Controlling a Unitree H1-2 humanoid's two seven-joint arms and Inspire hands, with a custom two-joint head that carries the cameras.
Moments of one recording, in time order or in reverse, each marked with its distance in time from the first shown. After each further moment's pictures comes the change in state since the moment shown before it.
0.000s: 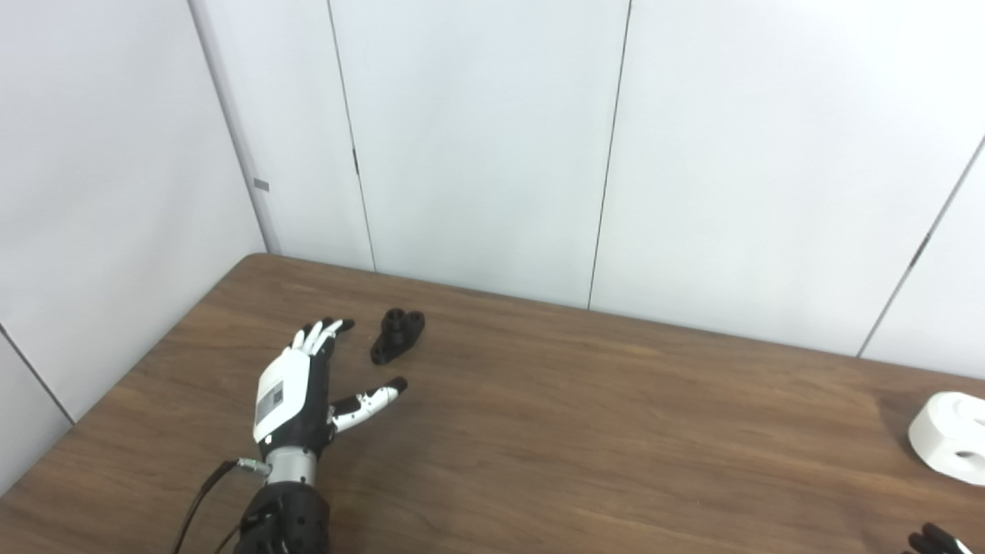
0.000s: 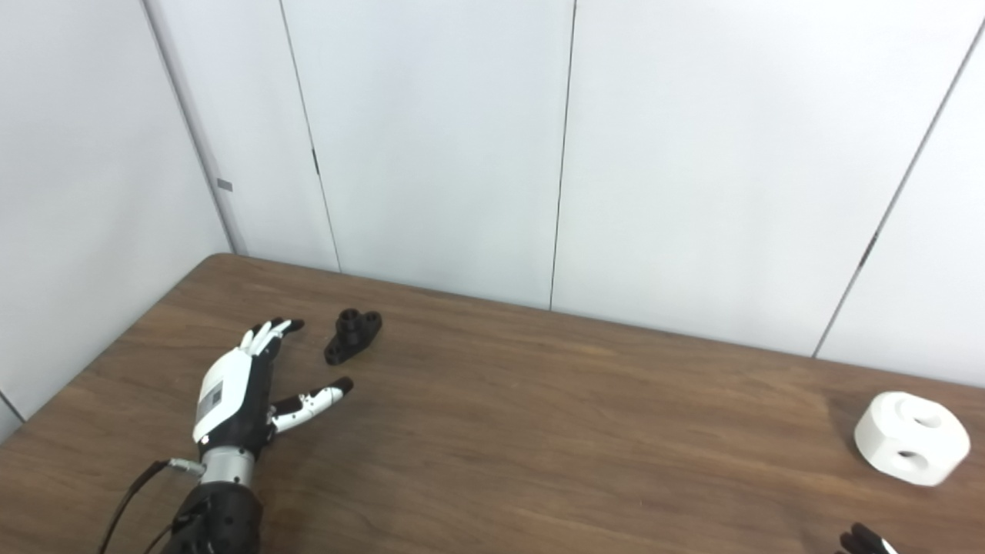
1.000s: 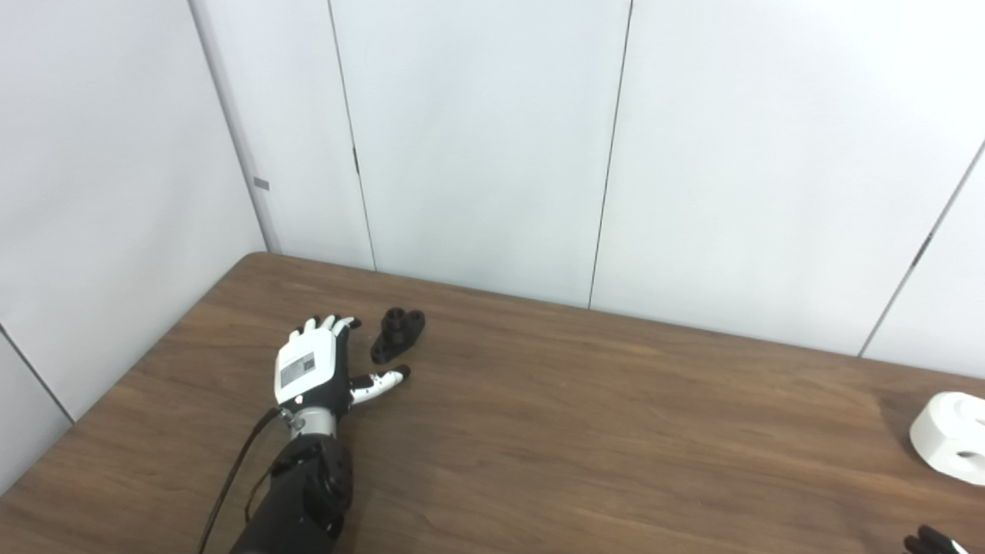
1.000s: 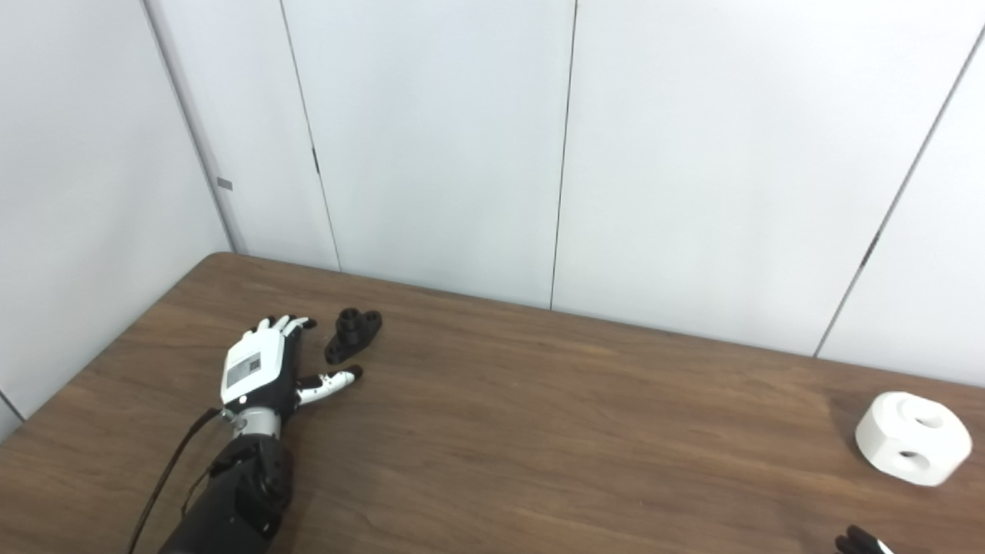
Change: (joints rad) left arm -0.220 0.078 -0.118 0.378 0.094 0.094 0.064; right arm 0.003 0.005 -0.001 -0.002 -0.023 -0.010 -0.003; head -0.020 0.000
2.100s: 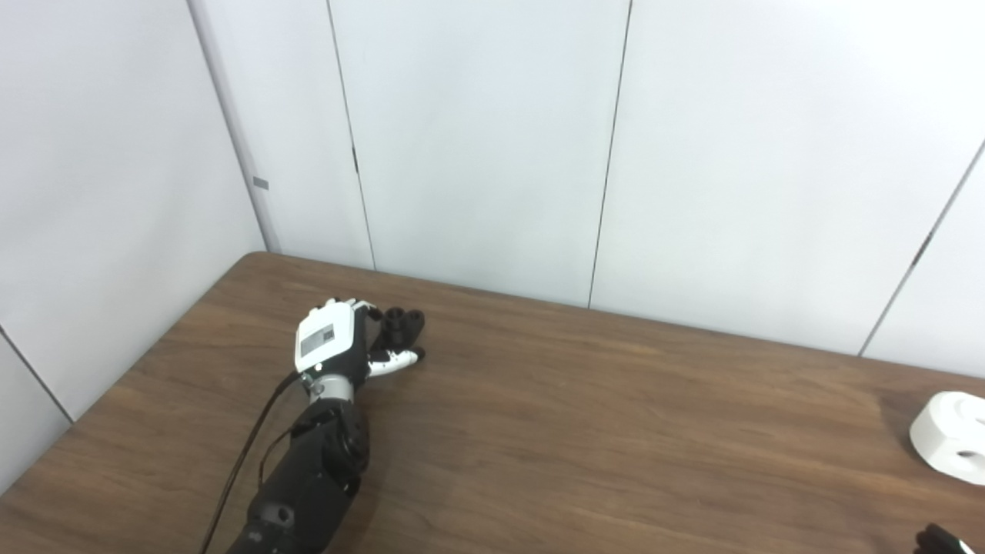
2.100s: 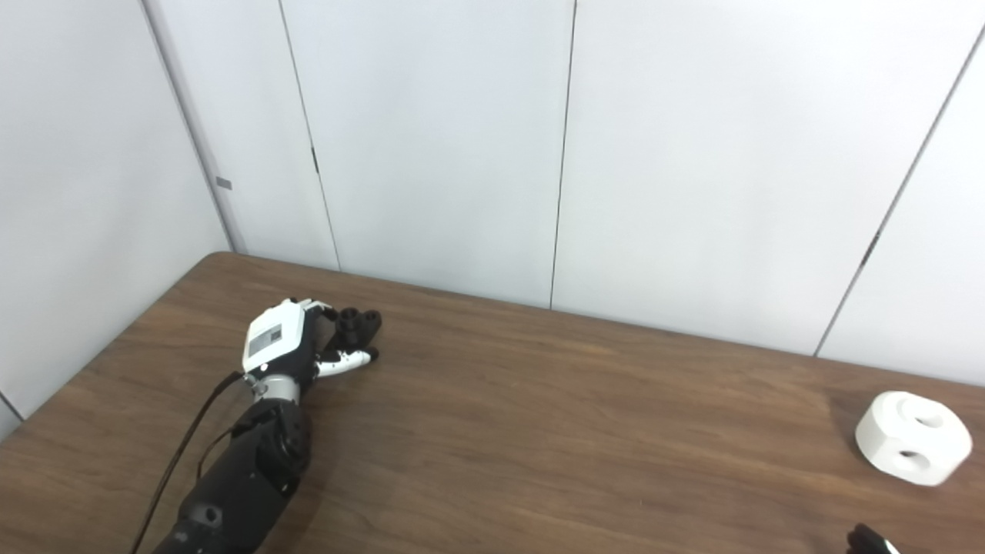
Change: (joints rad) left arm -0.115 0.029 -0.076 0.110 -0.056 0.023 -0.005; right arm 0.003 0.004 0.001 -0.006 0.001 0.002 -0.004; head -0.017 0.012
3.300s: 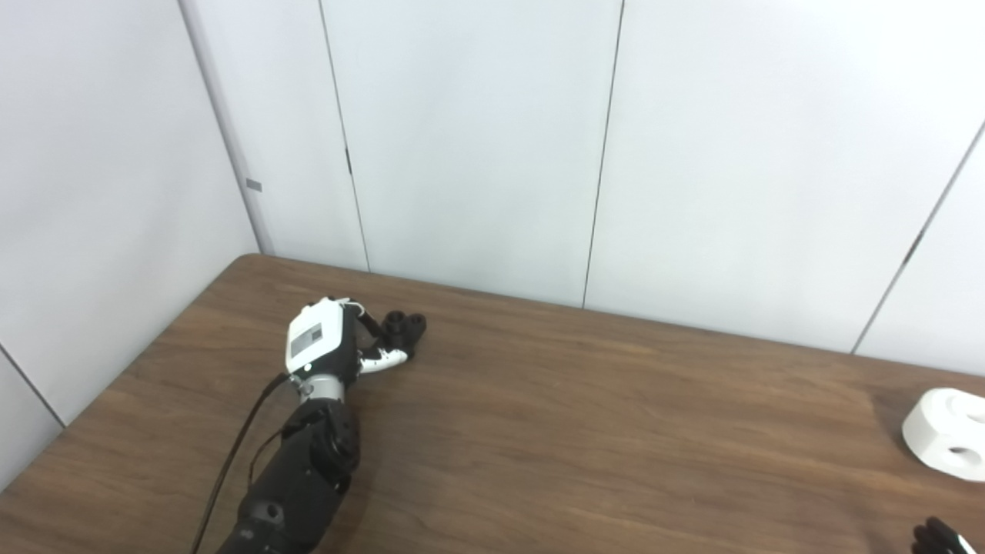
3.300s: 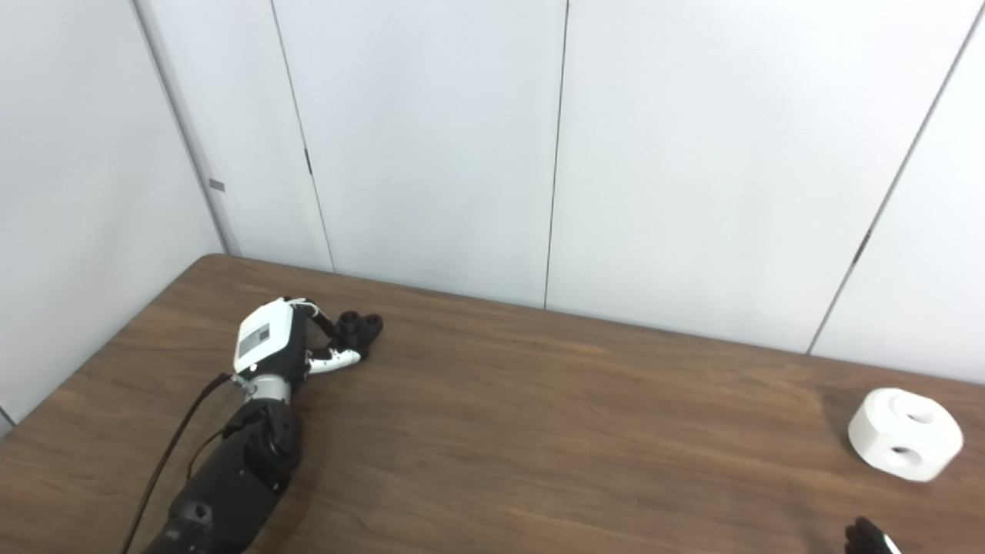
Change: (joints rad) left arm -0.012 0.009 0.011 0.029 -0.069 -0.053 0.047; right arm 0.002 0.002 0.003 -0.005 -0.013 0.001 -0.001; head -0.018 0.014
